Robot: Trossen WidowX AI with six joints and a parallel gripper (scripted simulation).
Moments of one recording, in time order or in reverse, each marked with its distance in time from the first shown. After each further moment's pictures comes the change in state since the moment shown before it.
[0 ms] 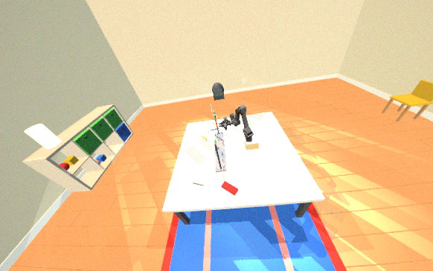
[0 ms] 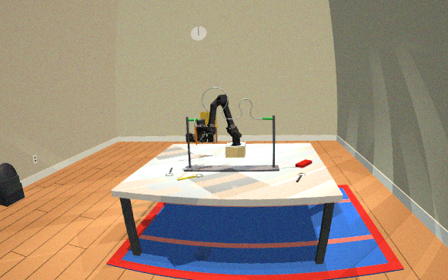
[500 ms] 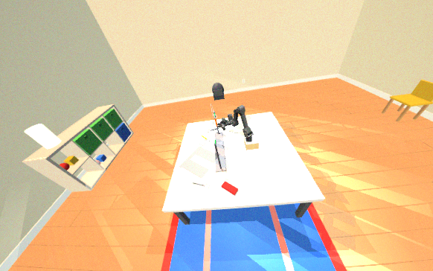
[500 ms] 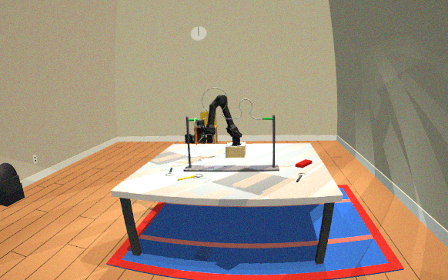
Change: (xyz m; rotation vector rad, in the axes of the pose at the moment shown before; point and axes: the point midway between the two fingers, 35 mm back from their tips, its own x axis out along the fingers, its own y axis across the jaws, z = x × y) arm 0.023 -0.001 0.000 0.002 0.000 0.000
